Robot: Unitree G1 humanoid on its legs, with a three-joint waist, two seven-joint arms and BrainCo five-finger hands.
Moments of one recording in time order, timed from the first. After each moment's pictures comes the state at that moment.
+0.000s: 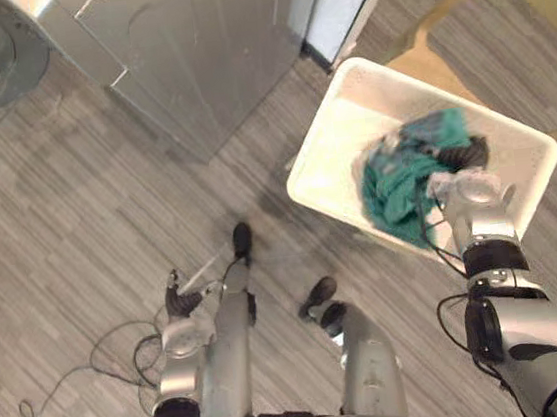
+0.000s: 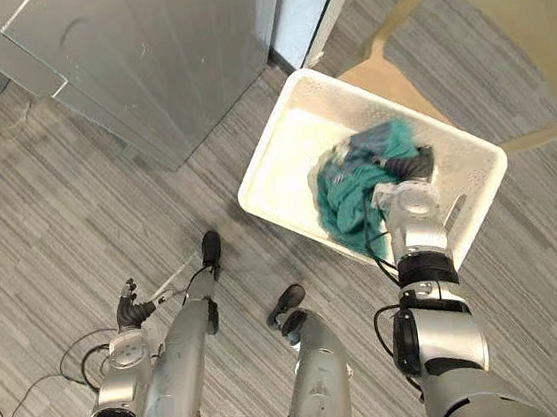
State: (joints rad) left arm -0.05 -0.06 0.11 0.50 0.14 0.07 0.29; right arm -0.63 -0.44 -0.33 0.59 0.21 0.07 -0.29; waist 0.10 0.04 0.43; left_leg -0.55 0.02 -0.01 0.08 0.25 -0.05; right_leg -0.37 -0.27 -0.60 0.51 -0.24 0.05
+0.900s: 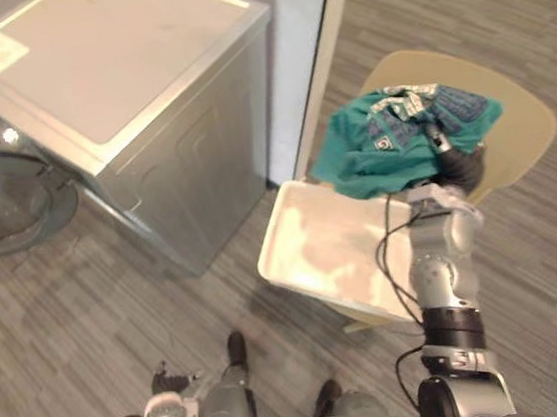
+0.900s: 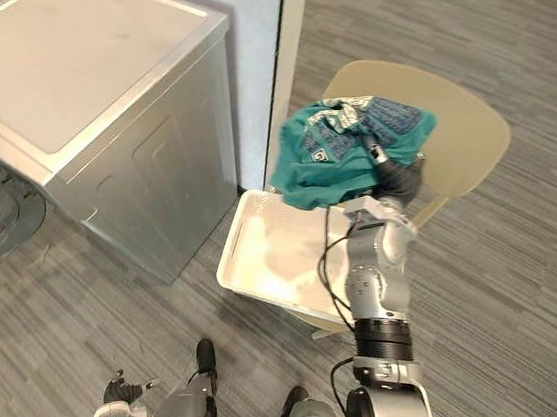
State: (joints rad) left arm 0.06 0.05 0.19 0.90 0.22 0.12 0.24; right arm -0.32 -0.05 -0.20 -0.02 0.75 -0.19 -0.26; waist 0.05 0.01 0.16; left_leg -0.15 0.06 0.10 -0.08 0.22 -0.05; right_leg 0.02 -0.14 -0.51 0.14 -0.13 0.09
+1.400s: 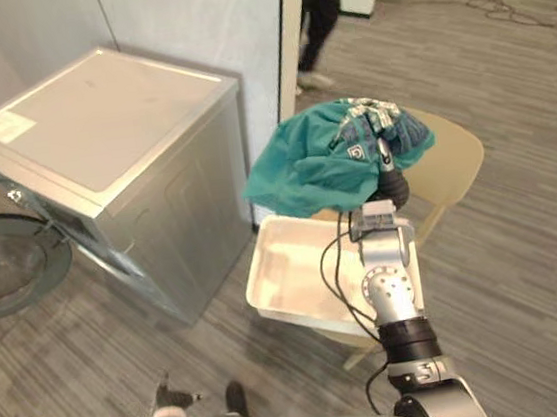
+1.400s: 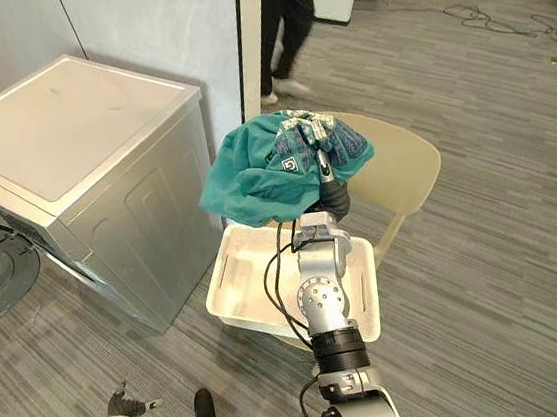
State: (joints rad) left arm 0.10 0.05 -0.03 0.81 0.28 0.12 0.29; right arm -0.28 0.04 0.00 0.02 1.11 -0.32 -0.22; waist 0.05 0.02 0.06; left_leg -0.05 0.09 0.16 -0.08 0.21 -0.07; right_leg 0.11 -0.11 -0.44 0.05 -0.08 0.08
